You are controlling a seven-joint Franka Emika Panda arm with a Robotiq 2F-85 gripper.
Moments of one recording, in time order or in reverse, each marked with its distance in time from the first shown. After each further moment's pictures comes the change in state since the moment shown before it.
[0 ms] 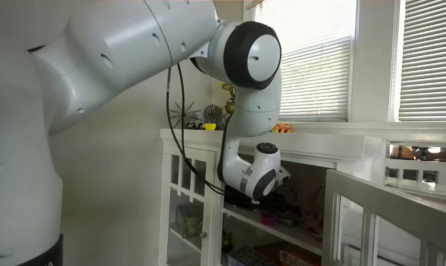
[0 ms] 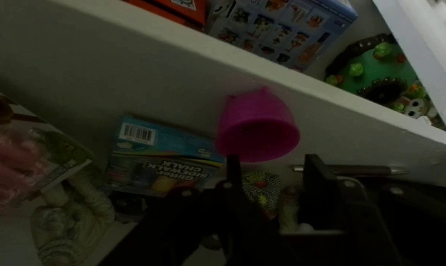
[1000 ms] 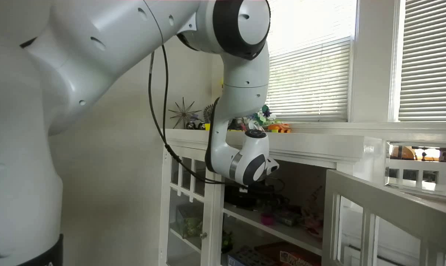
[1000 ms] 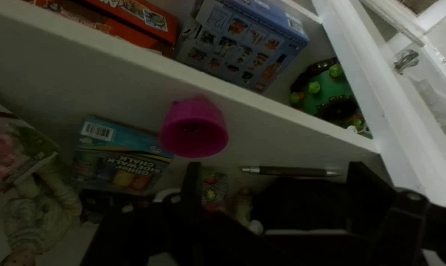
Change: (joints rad) arm -0.002 -0.185 0.015 -0.204 0.002 -0.027 0.057
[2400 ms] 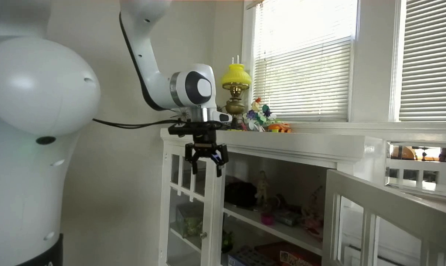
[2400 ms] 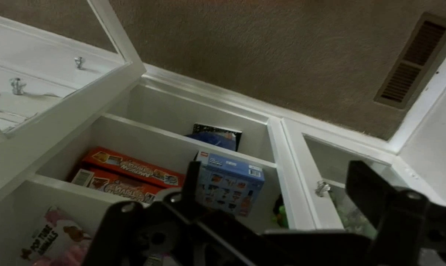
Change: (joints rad) arm 0.746 -0.968 -0.525 -0.580 0.193 -0.670 0.395
